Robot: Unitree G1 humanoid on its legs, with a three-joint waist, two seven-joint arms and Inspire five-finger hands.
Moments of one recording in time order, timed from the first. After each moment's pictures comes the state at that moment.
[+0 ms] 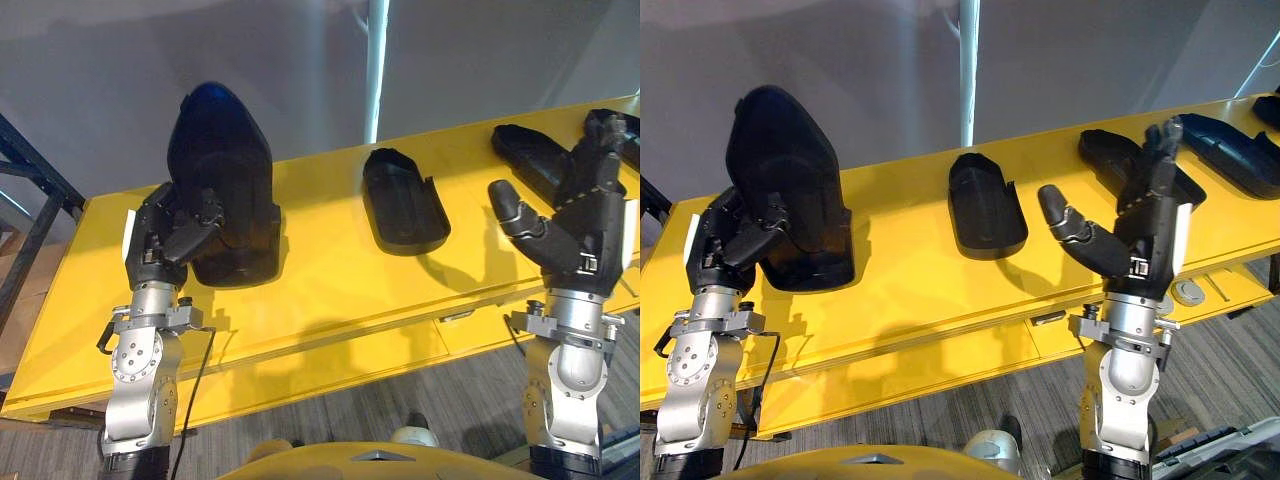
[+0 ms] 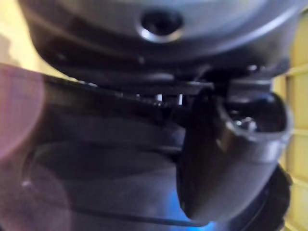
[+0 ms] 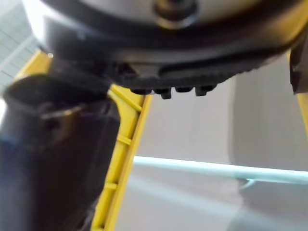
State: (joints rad) left arm 0.16 0.22 0.21 -0.31 -0.39 0.00 0.01; right arm 0.15 -0.19 -0.25 -0.28 0.20 -0.44 -0.01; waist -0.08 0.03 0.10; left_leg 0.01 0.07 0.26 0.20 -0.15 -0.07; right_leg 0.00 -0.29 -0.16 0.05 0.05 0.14
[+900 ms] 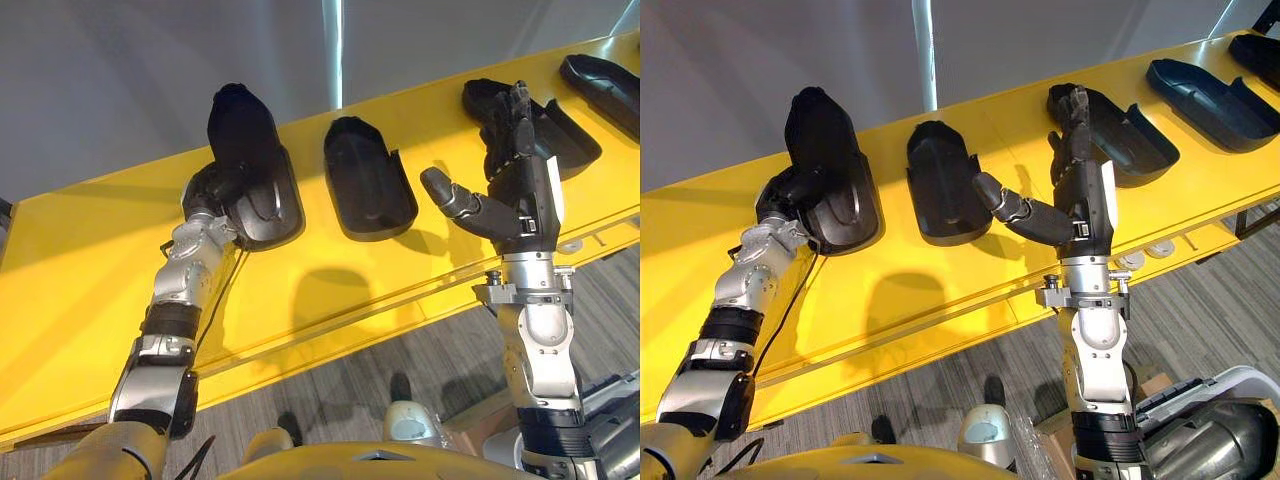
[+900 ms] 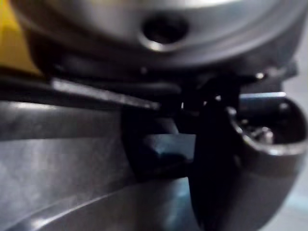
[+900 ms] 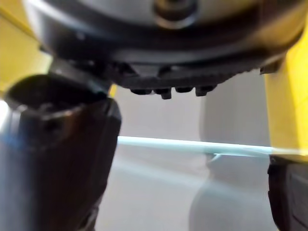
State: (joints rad) left arm -0.56 0.33 0.06 0.50 -0.53 0.16 0.24; right arm -0.01 -0.28 -0.10 -0.22 0.21 -0.36 0.04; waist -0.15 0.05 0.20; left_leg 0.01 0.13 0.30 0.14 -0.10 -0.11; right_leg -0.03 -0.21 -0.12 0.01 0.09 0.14
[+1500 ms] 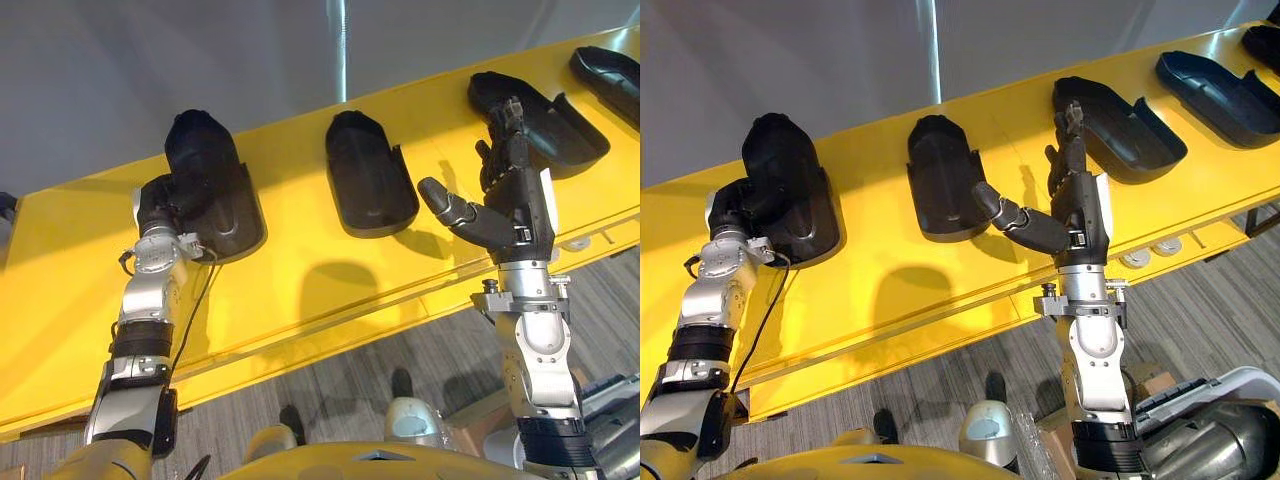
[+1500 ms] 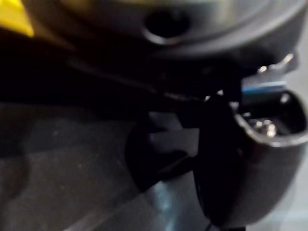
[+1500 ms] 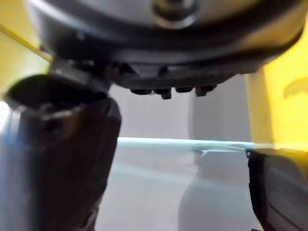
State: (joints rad) left arm -0.41 0.40 0.17 0.36 -0.26 0.25 0.30; right arm 0.03 -0.28 -0.09 -0.22 0.21 -0.35 0.02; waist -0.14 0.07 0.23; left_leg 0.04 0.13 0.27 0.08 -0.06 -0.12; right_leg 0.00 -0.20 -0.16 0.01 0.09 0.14
